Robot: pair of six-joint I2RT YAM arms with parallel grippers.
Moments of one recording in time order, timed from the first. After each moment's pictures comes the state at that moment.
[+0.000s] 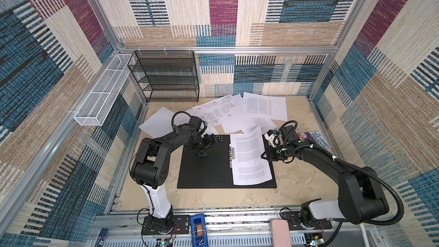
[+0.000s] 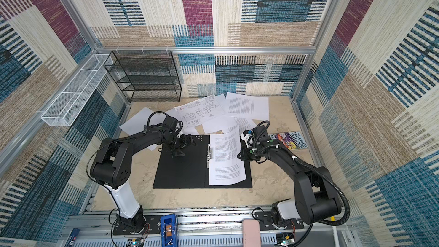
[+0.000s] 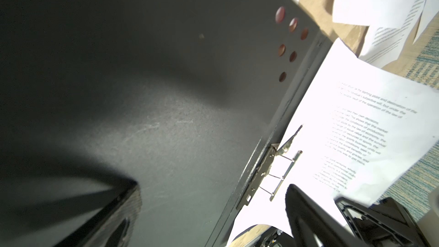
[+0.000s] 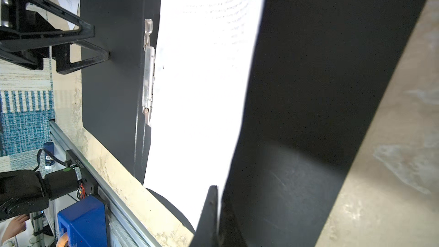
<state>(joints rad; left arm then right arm) -0.31 1.88 1.15 -0.59 0.48 -0.70 0.25 1.39 0.79 -0.54 -0.53 0.23</state>
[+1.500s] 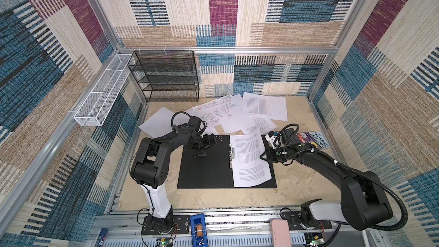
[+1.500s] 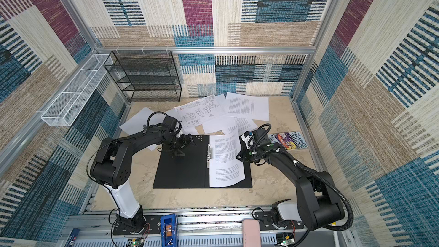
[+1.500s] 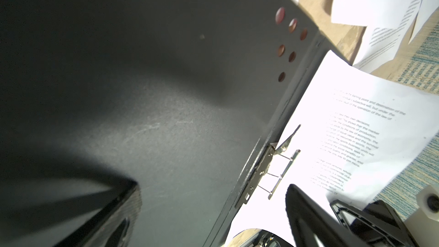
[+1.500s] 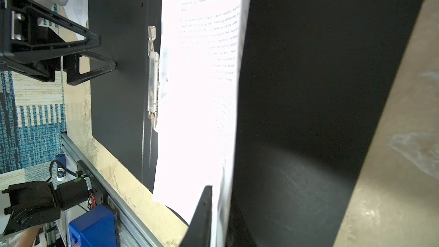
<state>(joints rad) -0.30 1.88 1.15 -0.59 0.50 -0.70 0.27 1.34 0.73 -0.46 -0.52 0.34</state>
